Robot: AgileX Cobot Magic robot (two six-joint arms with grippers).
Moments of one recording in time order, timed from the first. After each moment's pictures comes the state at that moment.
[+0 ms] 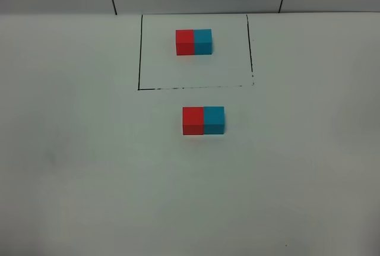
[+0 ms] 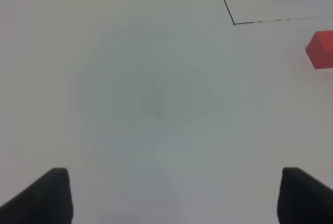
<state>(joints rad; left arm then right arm) -0.03 0.00 -0.50 -0.12 1.04 0.10 -0.05 0.28 -0.51 0.02 1.03 -0.13</state>
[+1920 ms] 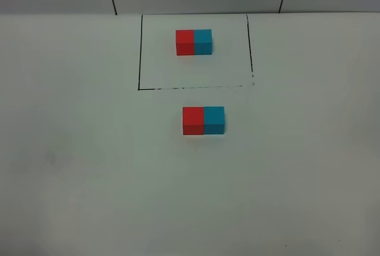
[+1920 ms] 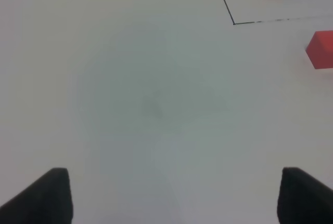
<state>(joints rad) -0.03 0.00 -0.50 -0.12 1.04 0.10 0.09 0.00 -0.49 0.00 1.05 -0.05</state>
